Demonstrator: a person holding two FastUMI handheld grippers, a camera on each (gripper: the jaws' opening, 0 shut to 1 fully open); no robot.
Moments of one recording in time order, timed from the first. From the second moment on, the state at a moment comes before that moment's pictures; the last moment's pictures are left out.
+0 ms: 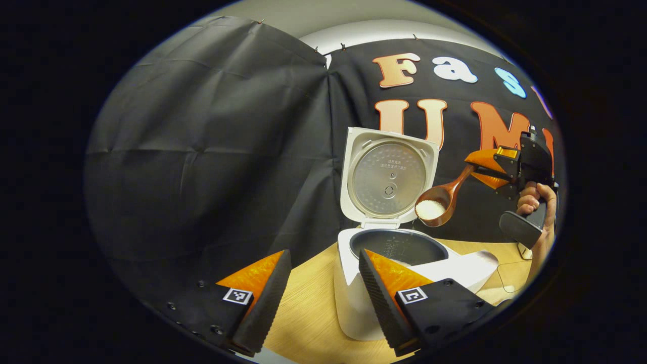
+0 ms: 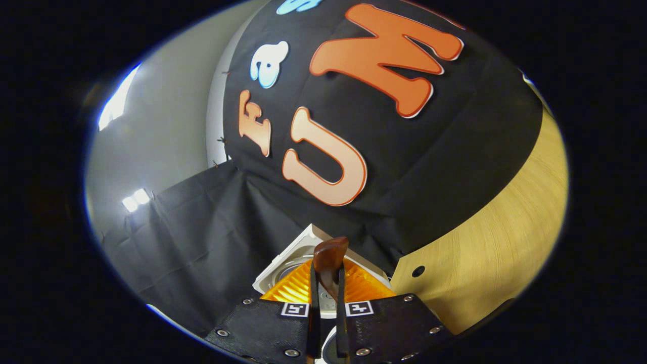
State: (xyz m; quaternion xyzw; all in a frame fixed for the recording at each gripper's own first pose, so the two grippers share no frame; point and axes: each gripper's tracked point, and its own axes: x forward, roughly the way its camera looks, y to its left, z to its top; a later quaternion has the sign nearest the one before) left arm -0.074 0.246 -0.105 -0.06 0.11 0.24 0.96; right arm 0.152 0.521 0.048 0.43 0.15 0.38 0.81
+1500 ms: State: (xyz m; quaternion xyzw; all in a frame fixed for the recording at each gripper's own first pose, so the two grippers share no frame) left arm -0.084 0.223 -0.073 -0.03 0.07 0.22 0.97; right arm 0.073 0.484 0.110 0.11 -0.10 0.52 0.84
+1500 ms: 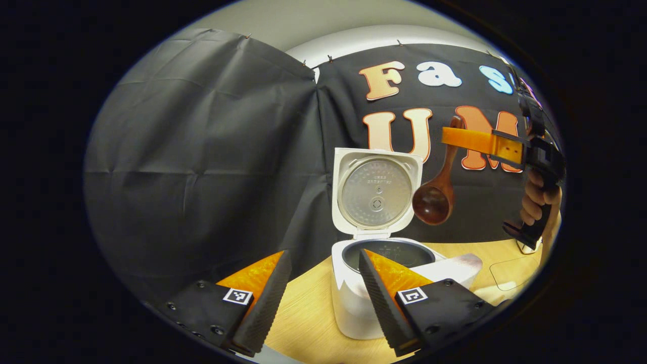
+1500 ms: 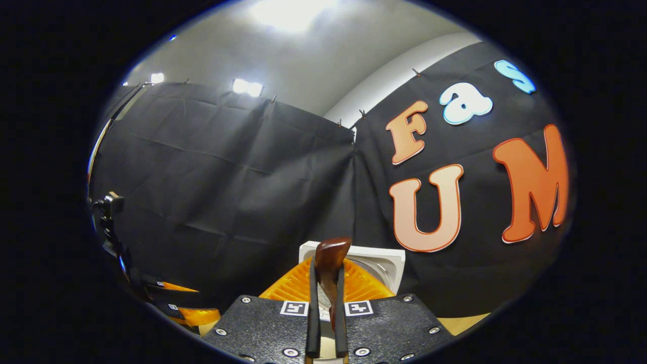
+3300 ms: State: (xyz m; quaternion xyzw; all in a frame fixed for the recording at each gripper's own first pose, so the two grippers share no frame) left arm -0.002 0.082 -0.054 -0.04 0.08 0.11 0.99; right arm 0.091 -0.021 -0.027 0.24 0.07 0.05 0.97
